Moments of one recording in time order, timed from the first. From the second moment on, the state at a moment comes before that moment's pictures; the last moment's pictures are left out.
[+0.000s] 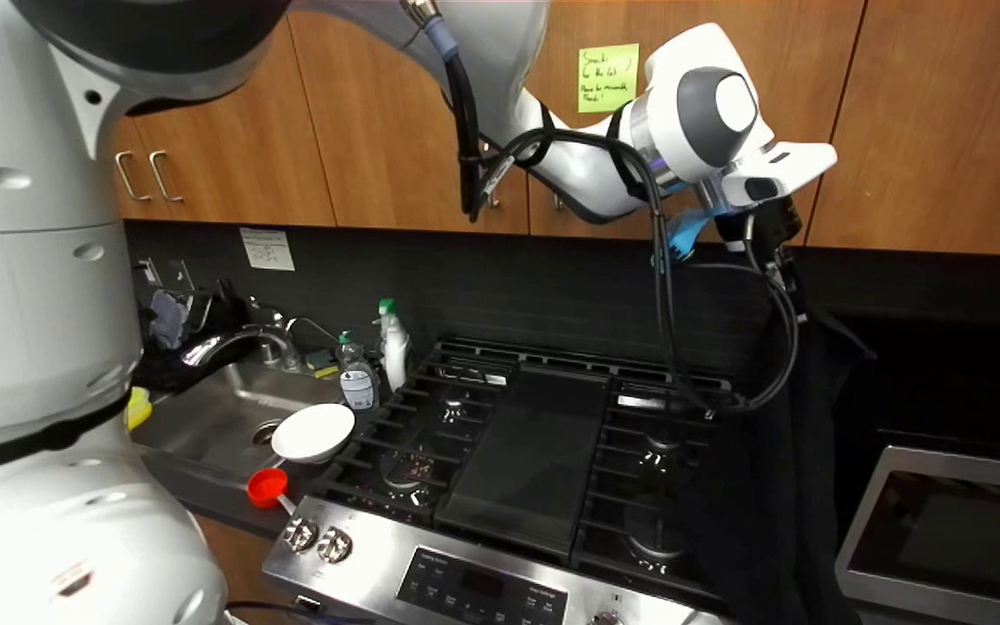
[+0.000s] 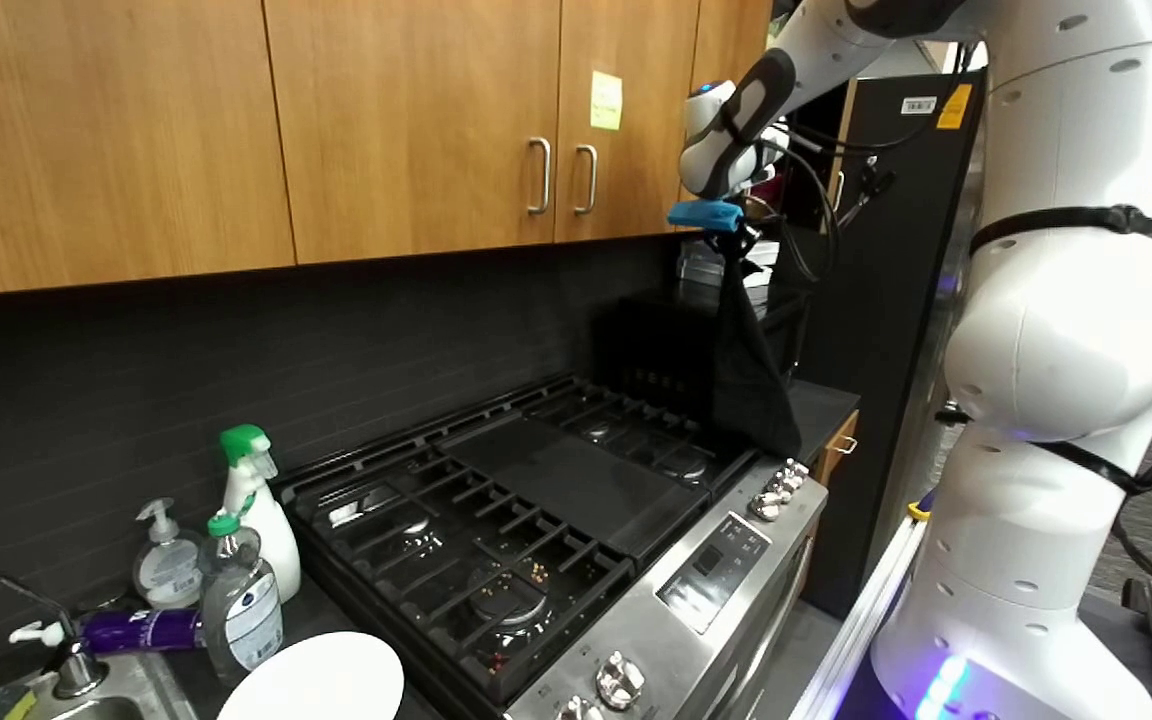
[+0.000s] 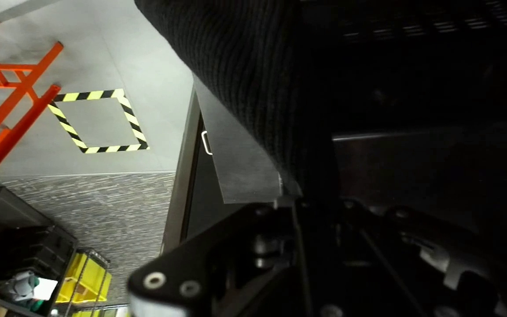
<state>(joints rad) -0.23 0.22 -0.45 -1.85 -0.49 2.32 1.28</state>
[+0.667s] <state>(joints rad) -0.26 0.20 -0.32 -2.00 -0.02 2.32 0.83</state>
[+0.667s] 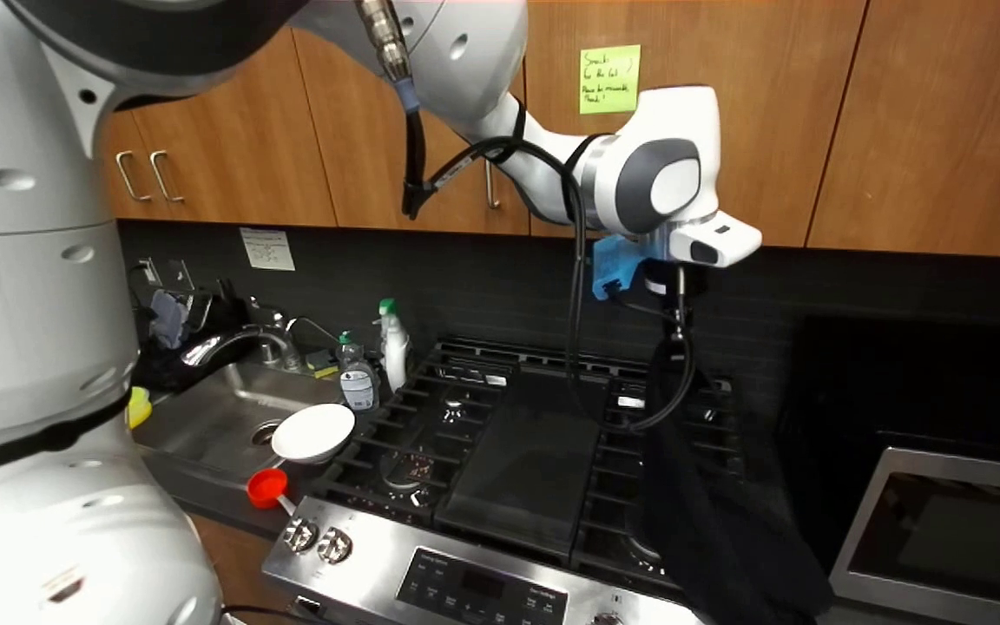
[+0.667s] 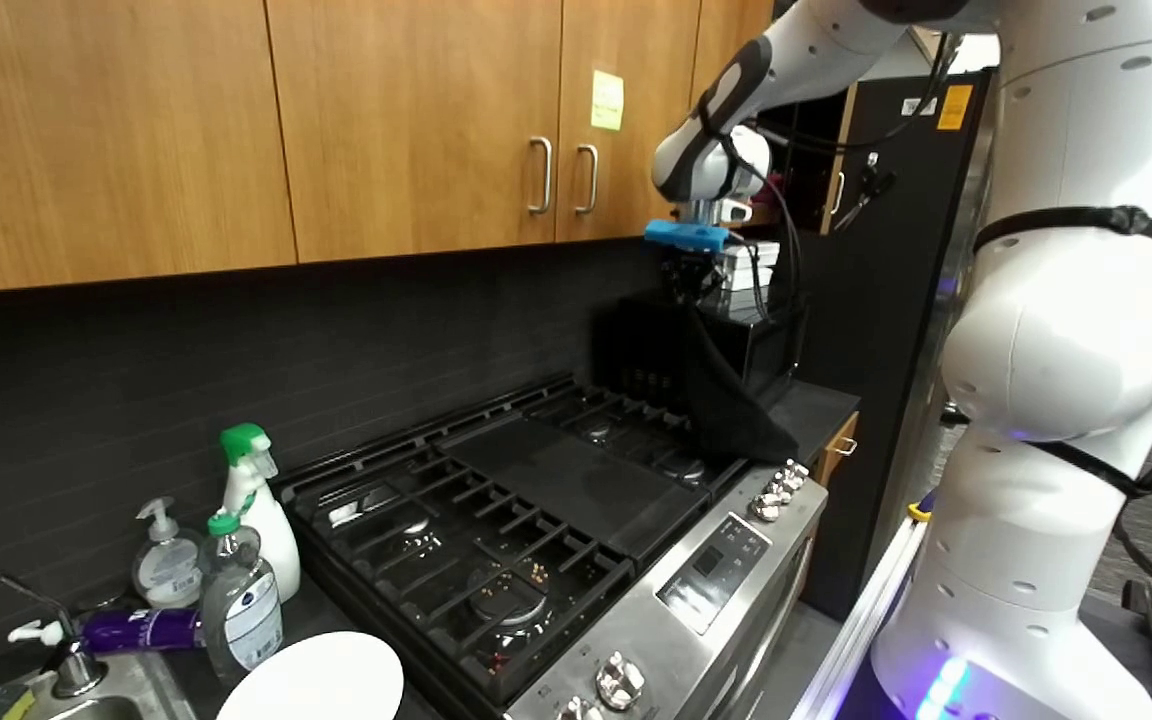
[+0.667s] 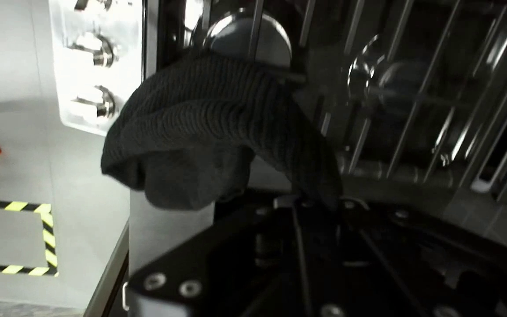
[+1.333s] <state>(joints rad) -0.34 0.48 -0.30 -1.96 0.32 2.28 0.52</state>
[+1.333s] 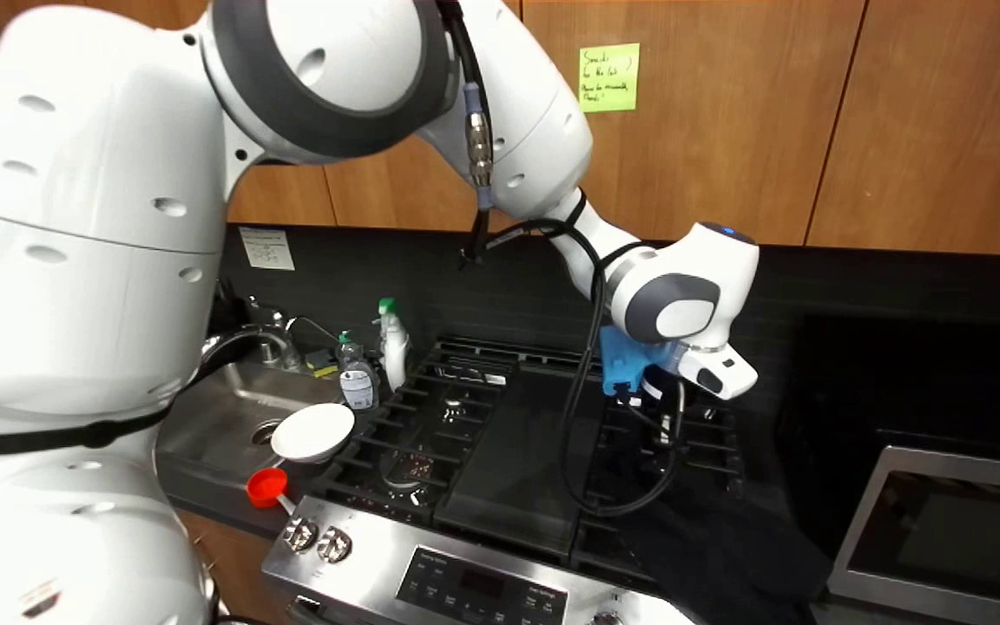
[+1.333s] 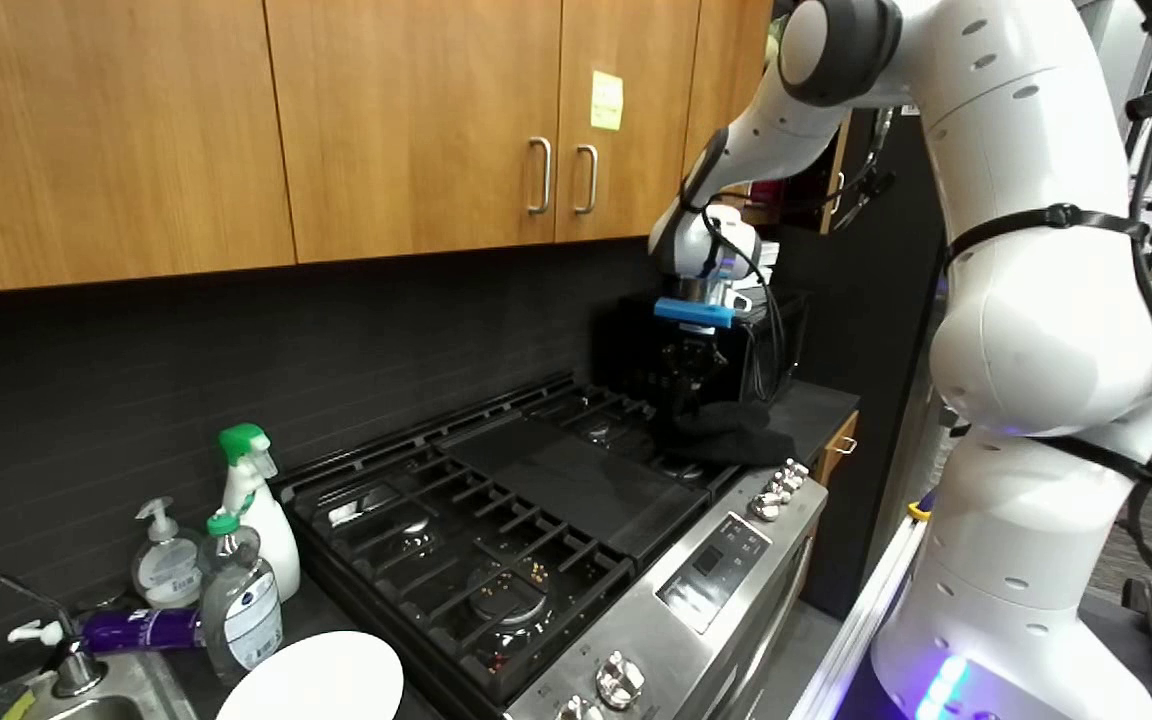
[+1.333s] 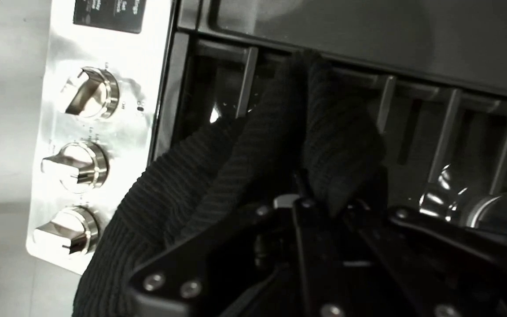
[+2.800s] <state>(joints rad) -0.35 0.66 -0.37 -1.85 0.18 2.22 0.53</state>
